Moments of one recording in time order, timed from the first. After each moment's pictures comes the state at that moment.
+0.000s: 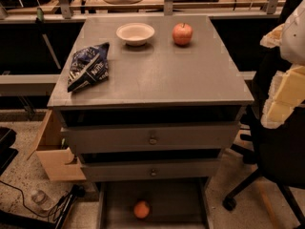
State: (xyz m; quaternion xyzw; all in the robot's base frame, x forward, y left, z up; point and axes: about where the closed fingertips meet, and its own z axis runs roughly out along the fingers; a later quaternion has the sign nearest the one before) arm 0.438 -0.216 0.980 -0.60 0.78 -0.04 0.17
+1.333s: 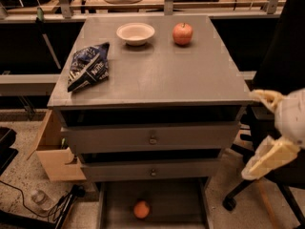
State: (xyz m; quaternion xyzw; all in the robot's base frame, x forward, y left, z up) arm 0.406 -0.205 0.875 -0.58 0.75 0.08 0.31
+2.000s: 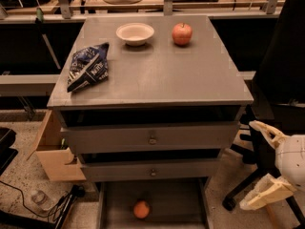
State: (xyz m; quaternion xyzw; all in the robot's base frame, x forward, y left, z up) arm 0.372 -0.211 0.810 -0.57 0.73 0.10 0.36
